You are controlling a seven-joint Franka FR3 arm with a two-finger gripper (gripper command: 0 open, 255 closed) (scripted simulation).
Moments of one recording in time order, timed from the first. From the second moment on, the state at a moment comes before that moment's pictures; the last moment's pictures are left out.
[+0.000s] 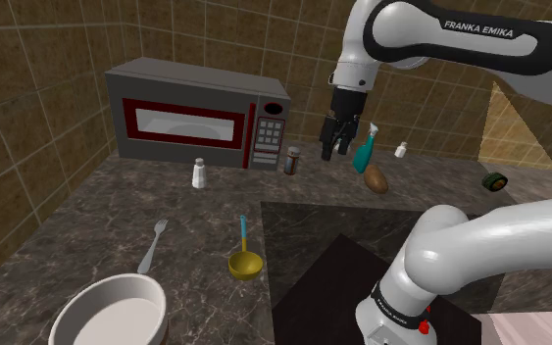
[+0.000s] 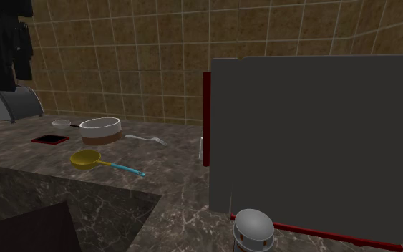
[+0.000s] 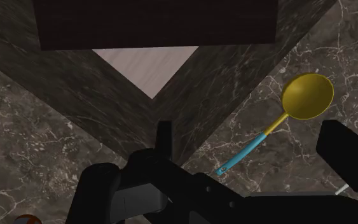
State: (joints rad) arm -0.01 -0.75 -0.03 -2.35 0.09 1.48 -0.01
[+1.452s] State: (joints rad) arm -0.10 -0.13 -0.27 -2.06 0.03 1.80 -0.31
